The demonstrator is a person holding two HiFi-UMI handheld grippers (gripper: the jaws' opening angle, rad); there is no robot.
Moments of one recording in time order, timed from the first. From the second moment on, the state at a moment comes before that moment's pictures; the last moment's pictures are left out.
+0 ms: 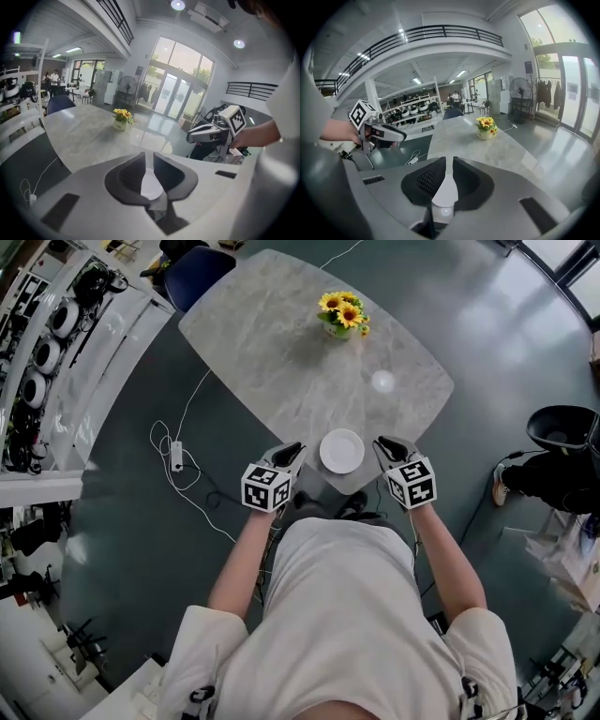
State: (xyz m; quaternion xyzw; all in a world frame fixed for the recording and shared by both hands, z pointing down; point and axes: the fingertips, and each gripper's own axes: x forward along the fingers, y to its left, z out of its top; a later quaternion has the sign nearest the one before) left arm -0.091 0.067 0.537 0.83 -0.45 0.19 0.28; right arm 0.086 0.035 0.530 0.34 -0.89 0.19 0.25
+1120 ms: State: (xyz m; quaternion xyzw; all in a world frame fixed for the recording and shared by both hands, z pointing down) left arm -0.134 0.054 0.393 0.89 -0.41 0.11 0.18; right arm 0.085 0.052 0.365 0.45 -0.88 0.10 0.13
